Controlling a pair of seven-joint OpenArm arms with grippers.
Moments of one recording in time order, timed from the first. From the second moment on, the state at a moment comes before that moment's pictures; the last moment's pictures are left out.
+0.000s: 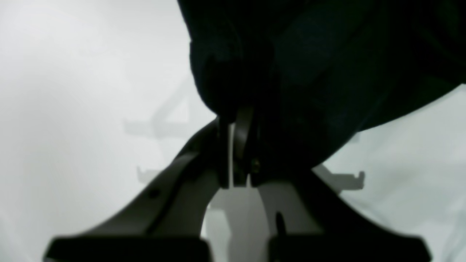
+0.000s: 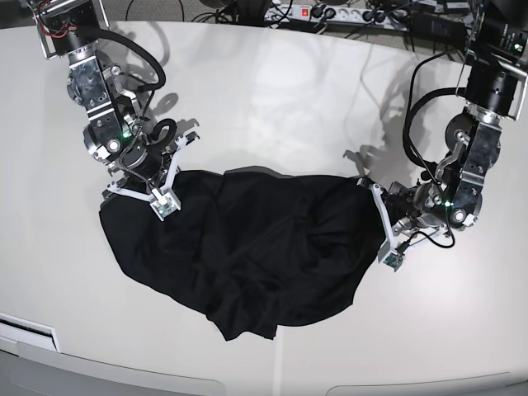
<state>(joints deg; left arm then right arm) -15.8 -26.4 21.2 74.4 -18.7 -18.2 47.5 -0.2 14.4 -15.4 74.5 -2.6 12.6 -31.9</state>
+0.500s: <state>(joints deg) -19.8 -25.5 21.1 74.4 -22.2 -24.5 39.5 -19.9 13.5 -15.4 107.8 14.6 30.1 -42.5</state>
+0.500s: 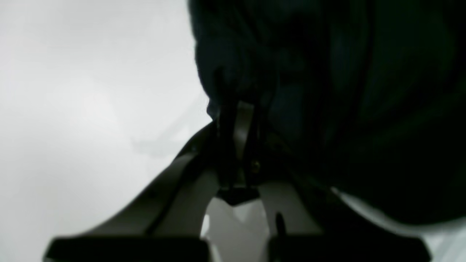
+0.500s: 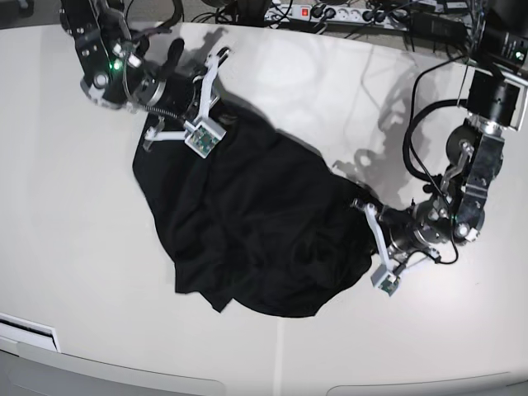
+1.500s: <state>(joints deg) -38.9 -22.2 27.5 74.1 -29.2 -22.4 52.6 -21.8 -1.6 -20.0 112.2 2.5 32.9 -43.9</state>
